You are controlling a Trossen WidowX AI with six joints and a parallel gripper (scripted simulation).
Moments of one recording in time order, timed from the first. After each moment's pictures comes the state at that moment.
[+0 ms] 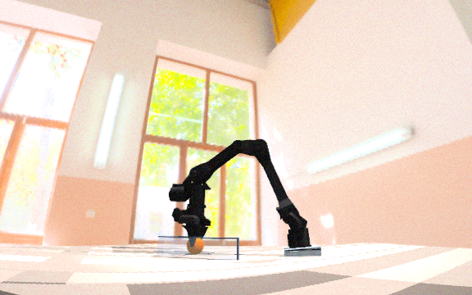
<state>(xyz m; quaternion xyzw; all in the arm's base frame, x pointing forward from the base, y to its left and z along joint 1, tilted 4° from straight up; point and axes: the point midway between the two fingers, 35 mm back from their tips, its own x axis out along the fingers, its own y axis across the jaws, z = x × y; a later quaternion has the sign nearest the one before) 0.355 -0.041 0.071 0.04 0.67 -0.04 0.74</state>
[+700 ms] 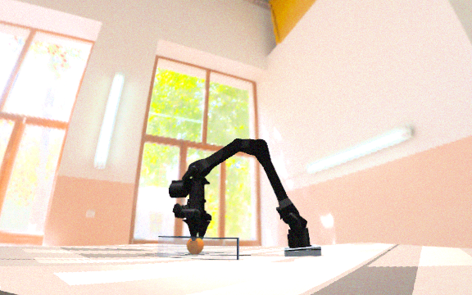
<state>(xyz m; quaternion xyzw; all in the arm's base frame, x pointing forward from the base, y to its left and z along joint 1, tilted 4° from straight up) 0.348 -0.040 0.092 0.05 0.68 -0.04 0.73</state>
